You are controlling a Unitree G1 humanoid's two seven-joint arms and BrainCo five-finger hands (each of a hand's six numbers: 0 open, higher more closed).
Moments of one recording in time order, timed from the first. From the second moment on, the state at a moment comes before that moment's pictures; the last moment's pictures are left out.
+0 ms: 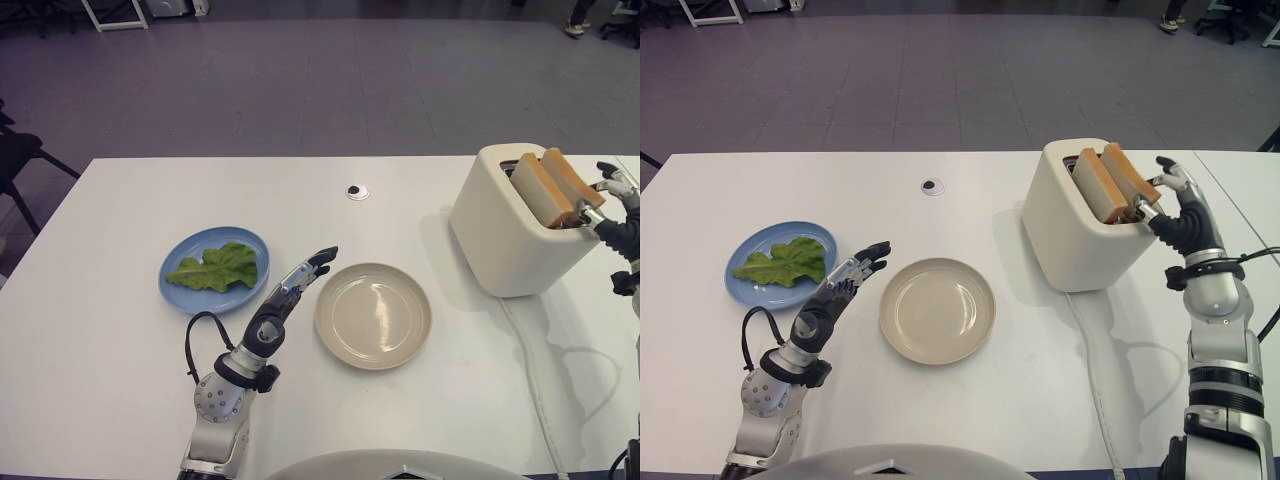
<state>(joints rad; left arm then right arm) 0.29 0.23 -0.14 -0.19 -0.18 -0.58 -0.42 -0.23 -0.73 -0.28 0.36 -0.11 -0.36 0.12</state>
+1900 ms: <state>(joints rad) 0.28 0.21 -0.09 -0.24 -0.21 -0.55 -0.40 -0.03 -0.63 0.28 -0.02 -0.37 -0.70 0.32</state>
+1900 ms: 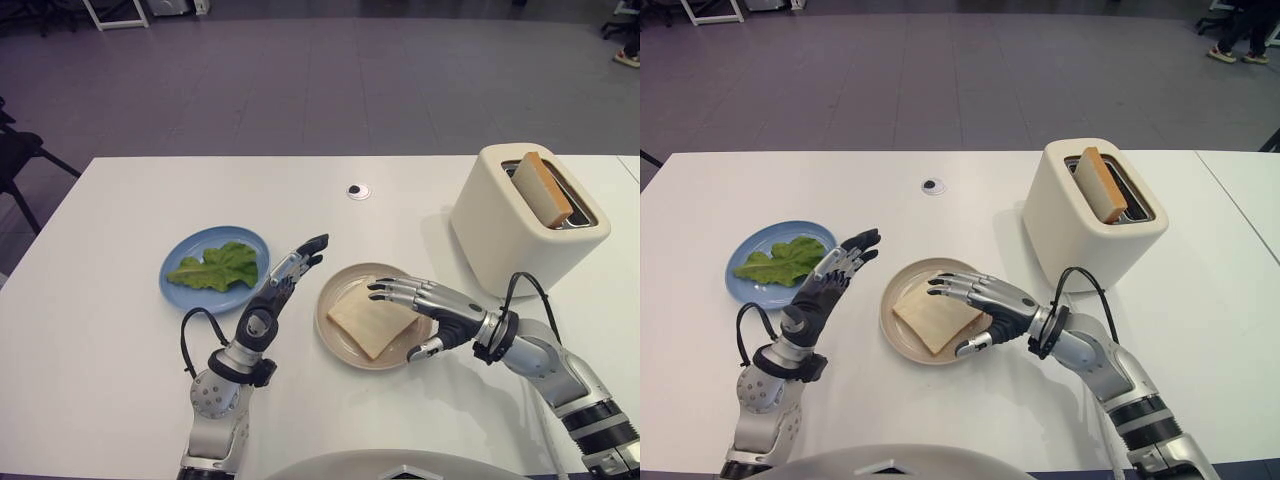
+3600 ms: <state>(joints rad) -0.23 0.92 -0.25 0.53 0.82 -0.43 0.21 0.04 -0.52 0.18 -0.04 -0.17 -0.66 0.37</state>
